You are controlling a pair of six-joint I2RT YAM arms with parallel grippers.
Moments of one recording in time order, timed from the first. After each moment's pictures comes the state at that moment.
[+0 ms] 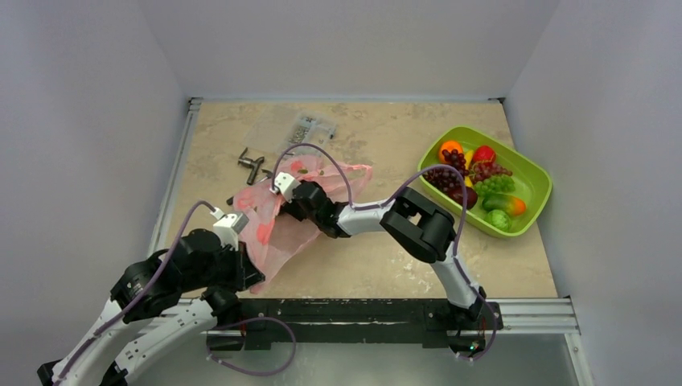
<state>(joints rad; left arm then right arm) -0.81 0.40 0.89 -1.25 0.07 -0.70 1.01 2.17 1.30 0.39 0.29 -0.22</state>
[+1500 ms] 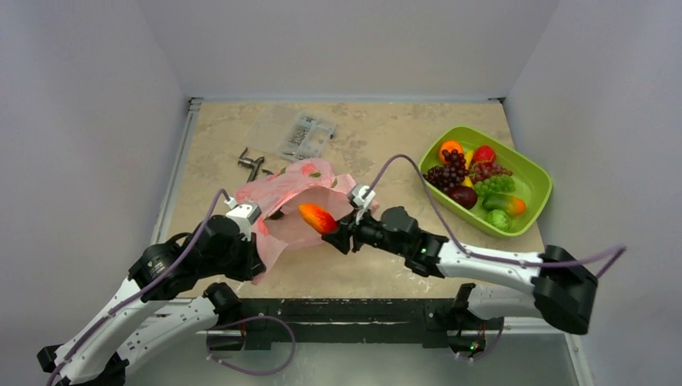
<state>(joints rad) -0.81 0.56 0.91 -1.24 0.00 -0.60 1.04 1.25 0.57 0.45 -0.05 0.30</state>
